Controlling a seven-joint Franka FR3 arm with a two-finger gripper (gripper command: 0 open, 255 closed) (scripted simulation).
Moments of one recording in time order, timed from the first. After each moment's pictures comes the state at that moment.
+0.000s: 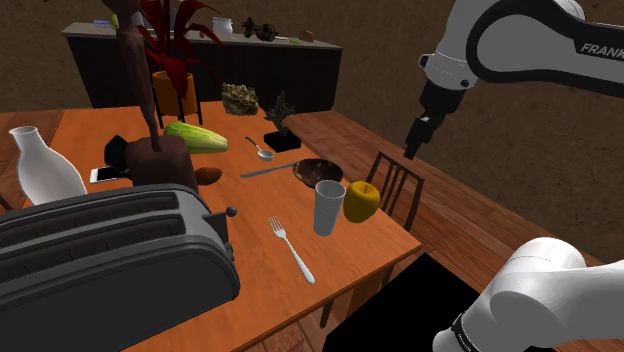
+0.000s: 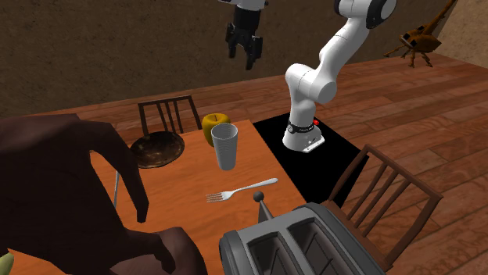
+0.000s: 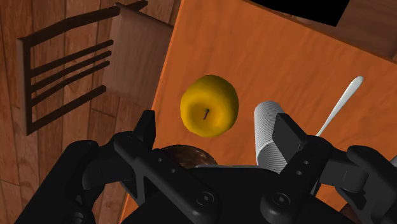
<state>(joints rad) 0.00 -0.83 0.04 -2.33 -0.09 1.62 -0.17</state>
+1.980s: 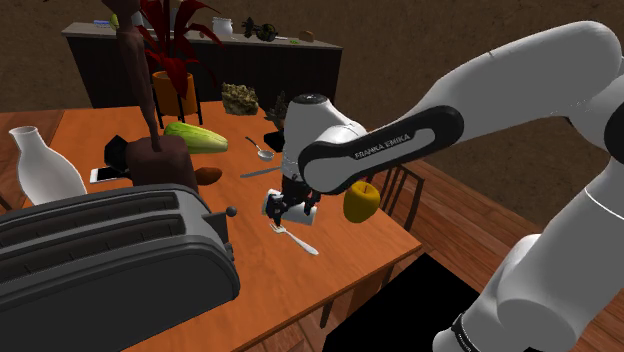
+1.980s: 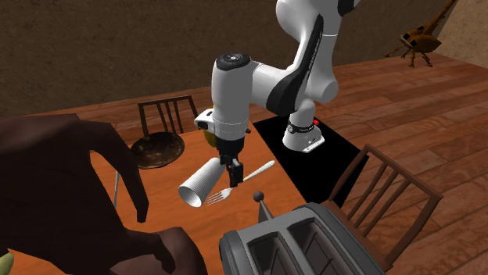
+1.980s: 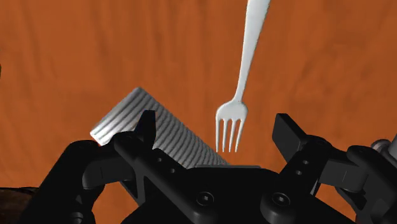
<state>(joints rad) 0.13 -0.06 0.32 -2.27 -0.03 2.28 0.56</state>
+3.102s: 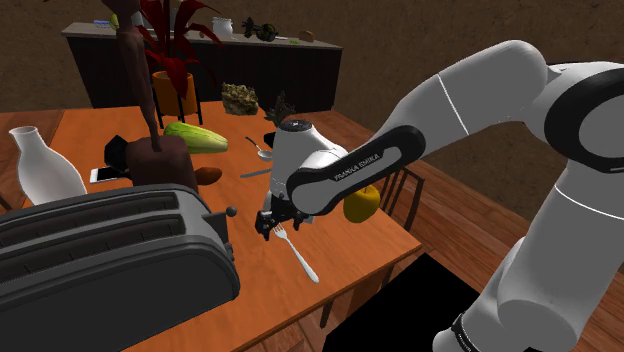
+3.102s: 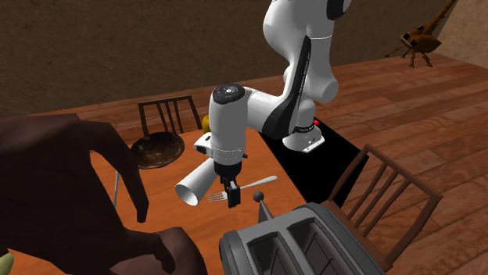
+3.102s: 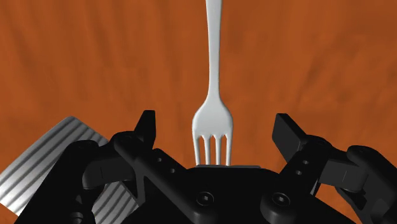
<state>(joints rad) 0.14 0.10 0.33 -2.25 -0.08 2.41 0.66</state>
